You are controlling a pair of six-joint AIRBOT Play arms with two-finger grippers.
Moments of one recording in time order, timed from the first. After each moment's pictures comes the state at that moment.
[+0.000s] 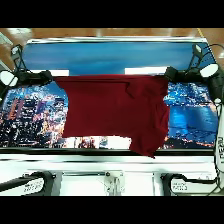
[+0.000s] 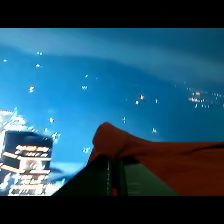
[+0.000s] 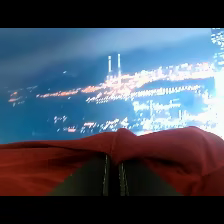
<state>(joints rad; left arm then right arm) 0.04 -1.34 1.26 1.30 -0.71 -1.58 -0.14 -1.52 1.40 -1.02 0.84 1.37</state>
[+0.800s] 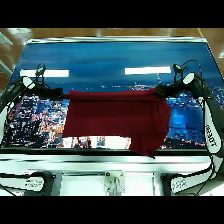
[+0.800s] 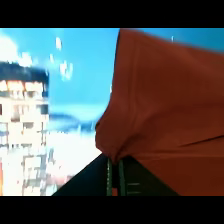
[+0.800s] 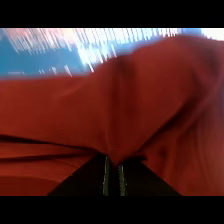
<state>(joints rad) 0.06 -1.57 1.28 1.31 -0.94 -1.48 -0.11 -1.69 1.40 -1.23 0.99 1.41</state>
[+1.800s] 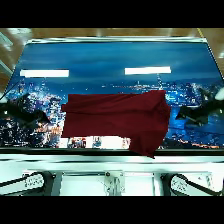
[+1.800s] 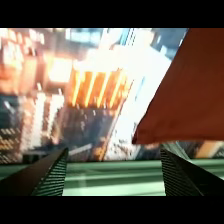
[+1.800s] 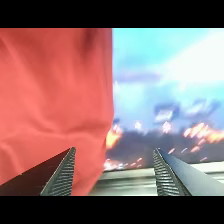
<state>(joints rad) 0.39 -1.35 0.98 1.21 -1.38 -1.34 -0.40 -1.31 1.04 -1.30 1.35 1.45</state>
